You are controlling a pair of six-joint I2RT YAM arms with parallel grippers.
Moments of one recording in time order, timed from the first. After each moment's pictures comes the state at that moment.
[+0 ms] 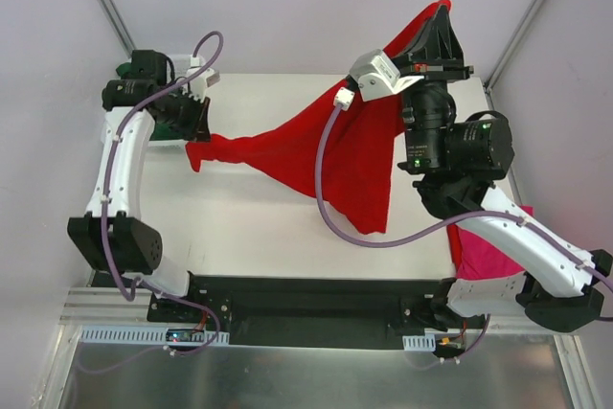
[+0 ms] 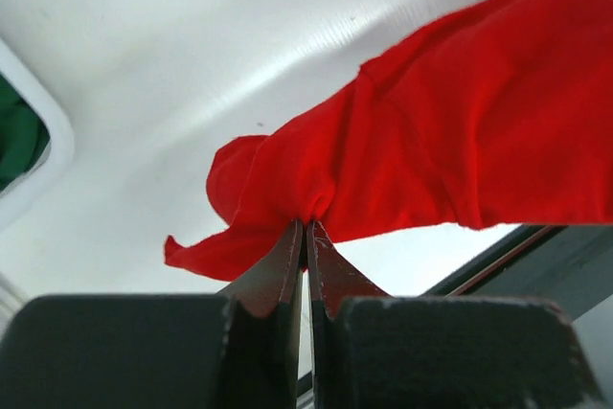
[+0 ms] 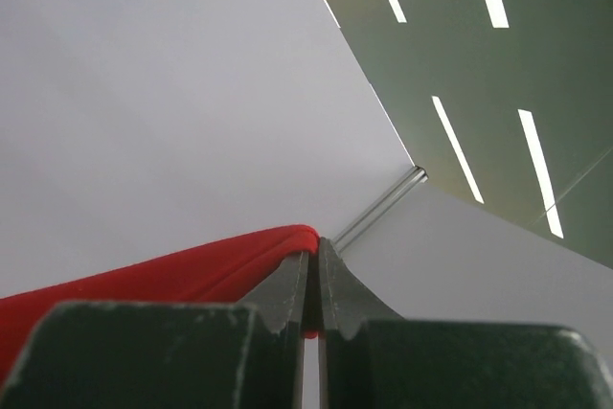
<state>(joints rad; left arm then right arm) 0.02 1.59 1.74 -1.21 0.51 0.41 1.04 1.23 1.54 0.54 0.67 -1.71</state>
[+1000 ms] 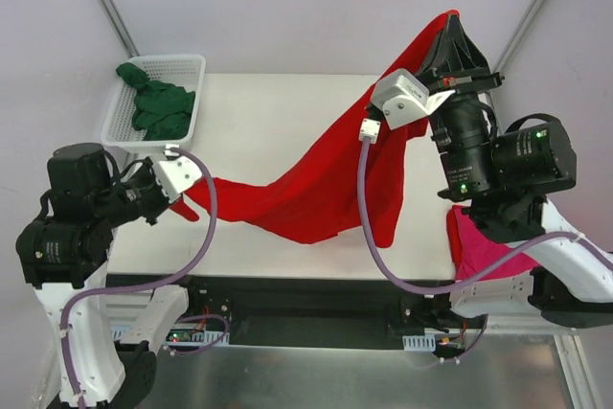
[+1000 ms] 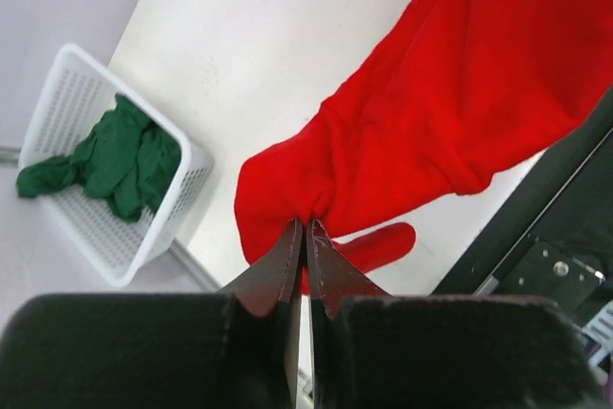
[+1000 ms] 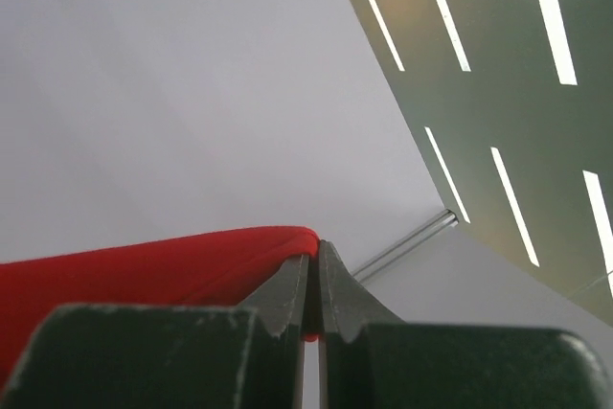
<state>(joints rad) 0.02 0.85 1.68 -1.49 0.54 0.90 1.25 1.15 1.71 0.18 0.75 -1.71</state>
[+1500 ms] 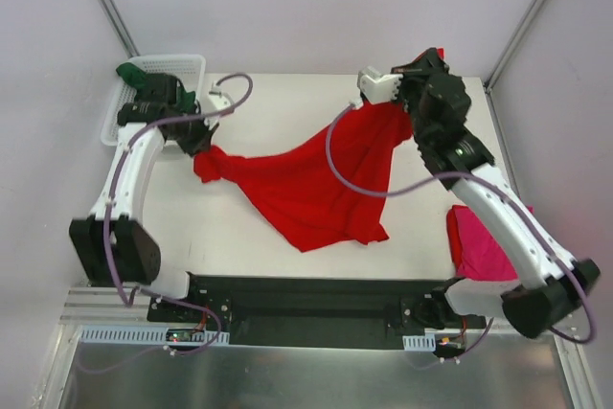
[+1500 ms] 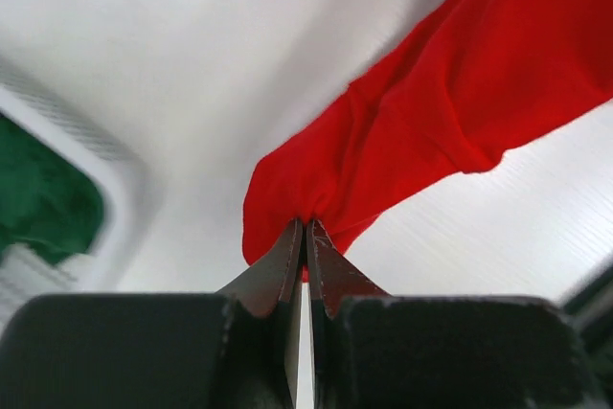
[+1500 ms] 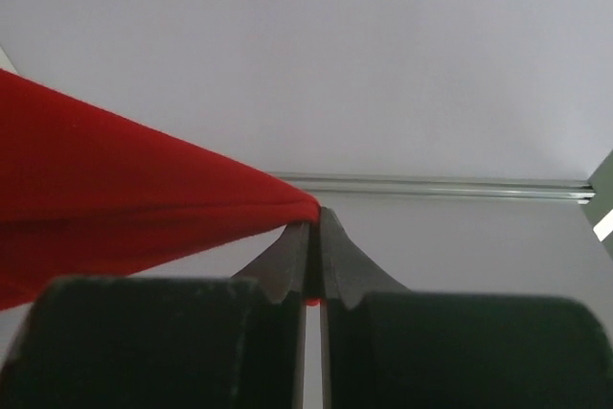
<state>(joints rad) 0.02 1.39 1.38 -1.04 0.48 0.83 0.58 1.21 1.36 -0.11 0.47 -1.59</state>
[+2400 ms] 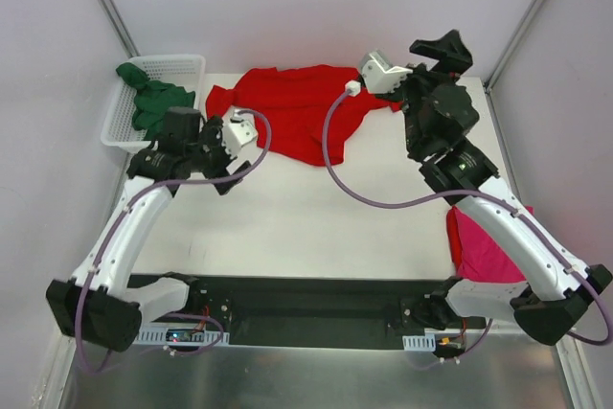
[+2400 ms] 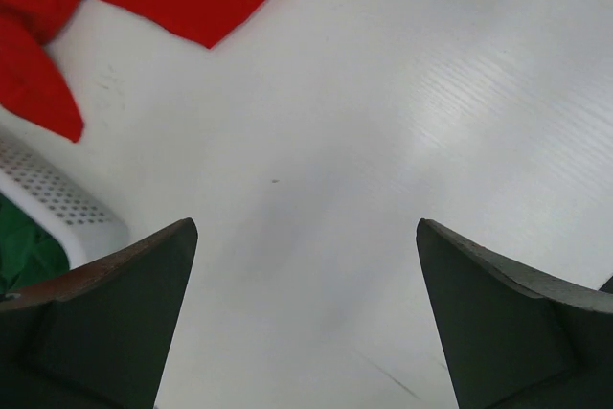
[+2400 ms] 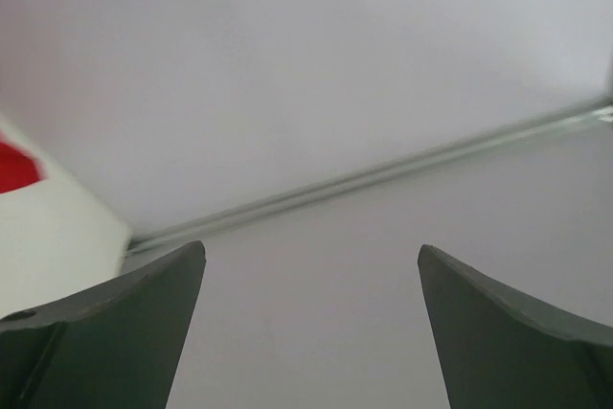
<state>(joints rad) -0.24 1.10 1.12 -0.79 0.35 0.68 0.71 1.21 1.40 0.05 0.72 -1.41</state>
